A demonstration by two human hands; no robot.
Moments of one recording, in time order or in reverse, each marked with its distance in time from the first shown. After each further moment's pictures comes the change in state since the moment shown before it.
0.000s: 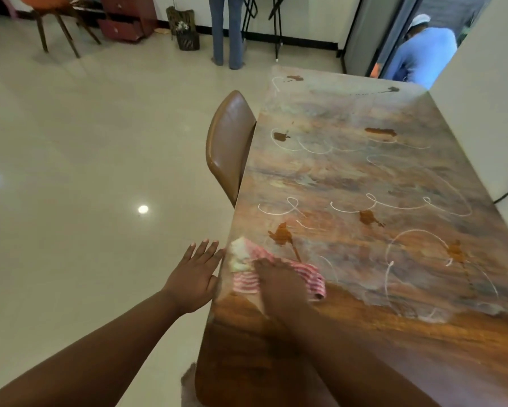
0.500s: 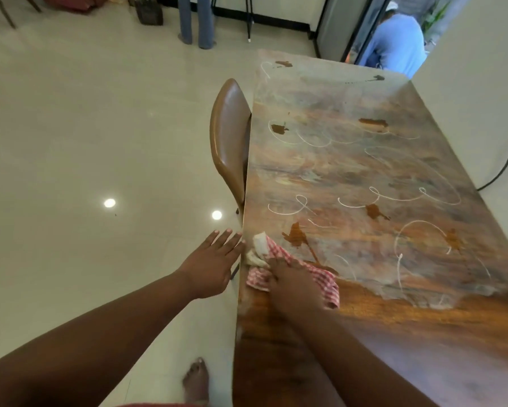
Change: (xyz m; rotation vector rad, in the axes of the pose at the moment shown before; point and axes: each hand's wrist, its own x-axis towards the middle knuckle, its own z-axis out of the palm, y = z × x) left_hand 0.048 -0.046 -0.010 0.170 -0.033 0.343; right_hand 0.014 -0.041 -0.002 0.027 -0.035 0.227
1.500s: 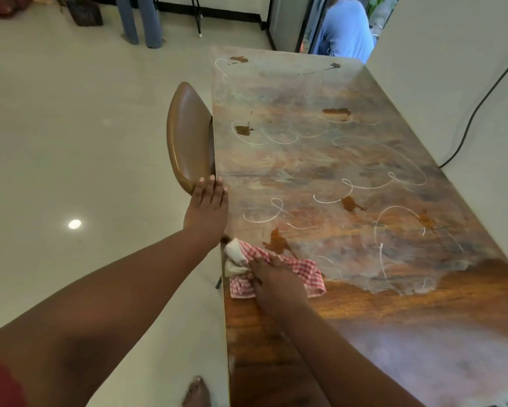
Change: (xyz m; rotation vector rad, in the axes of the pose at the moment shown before) left_hand 0.118 -0.026 -0.062 0.321 0.005 -0.251; right_hand 0.025 -0.001 0.001 0.037 0.064 -0.001
